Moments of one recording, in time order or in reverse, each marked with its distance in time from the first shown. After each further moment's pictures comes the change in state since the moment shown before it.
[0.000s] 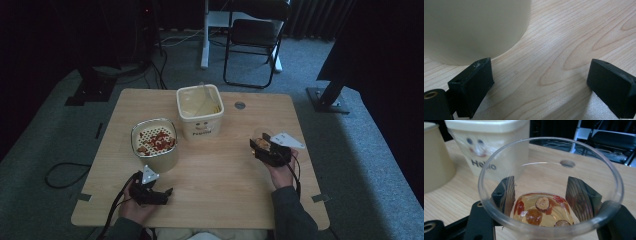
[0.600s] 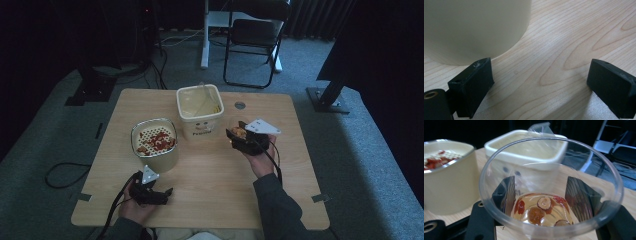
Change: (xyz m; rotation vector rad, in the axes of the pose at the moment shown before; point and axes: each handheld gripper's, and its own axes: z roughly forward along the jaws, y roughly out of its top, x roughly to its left) left arm 0.000 0.000 0.000 0.000 0.000 0.000; right arm 0.053 0.054 0.030 -0.027 0.103 -0.080
